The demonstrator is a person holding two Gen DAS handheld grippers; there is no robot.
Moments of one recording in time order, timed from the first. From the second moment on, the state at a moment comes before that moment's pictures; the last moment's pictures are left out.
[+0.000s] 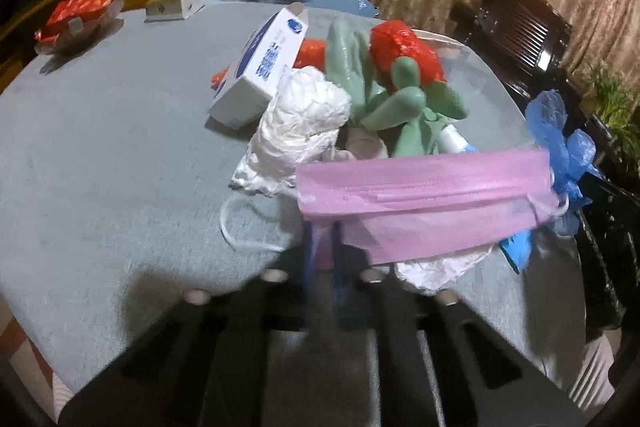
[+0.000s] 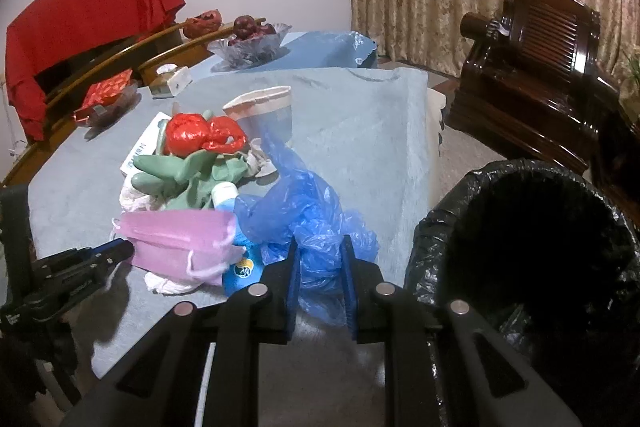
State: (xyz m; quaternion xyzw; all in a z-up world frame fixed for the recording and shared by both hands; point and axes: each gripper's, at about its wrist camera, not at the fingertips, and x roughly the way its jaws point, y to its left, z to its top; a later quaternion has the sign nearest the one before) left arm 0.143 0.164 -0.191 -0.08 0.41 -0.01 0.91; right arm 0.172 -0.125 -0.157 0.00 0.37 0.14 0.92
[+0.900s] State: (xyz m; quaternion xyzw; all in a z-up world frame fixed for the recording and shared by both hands) left arm 0.105 0.049 -0.045 -0.07 0.28 -0.15 0.95; right arm 0.115 -0.220 -0.079 0.04 0.29 0.06 0.95
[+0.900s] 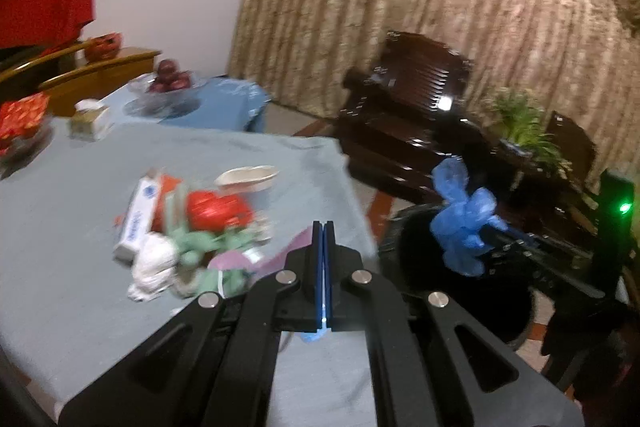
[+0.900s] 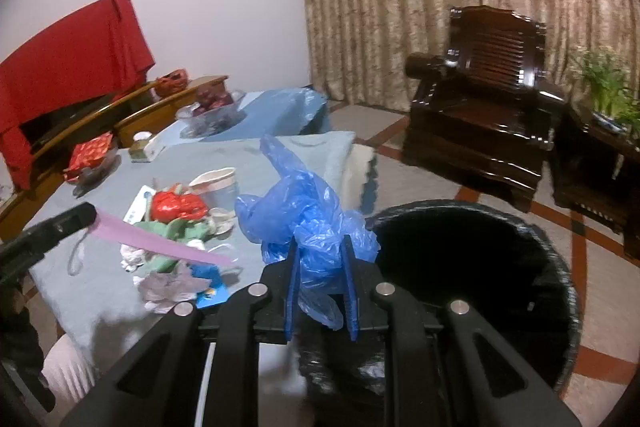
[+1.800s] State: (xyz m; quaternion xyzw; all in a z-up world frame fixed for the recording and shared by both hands) left arm 0.103 0.044 -0.151 -0.02 0.42 -0.17 0.89; right arm 0.115 -0.214 -0.120 0.05 0.35 0.08 0.93
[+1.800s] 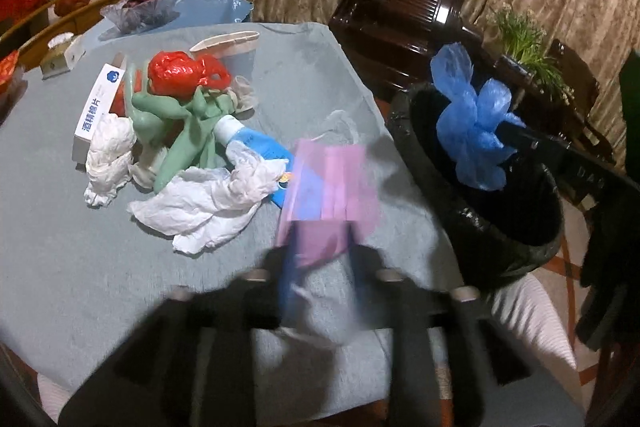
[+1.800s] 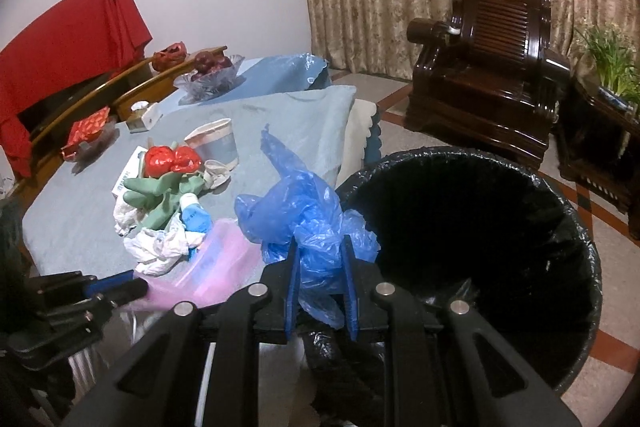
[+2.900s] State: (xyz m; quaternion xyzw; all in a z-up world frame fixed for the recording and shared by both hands) left arm 0.130 0.011 -0.151 0.00 0.38 -0.17 0.91; right arm 0.121 -0.226 -0.125 0.06 0.36 0.06 0.93
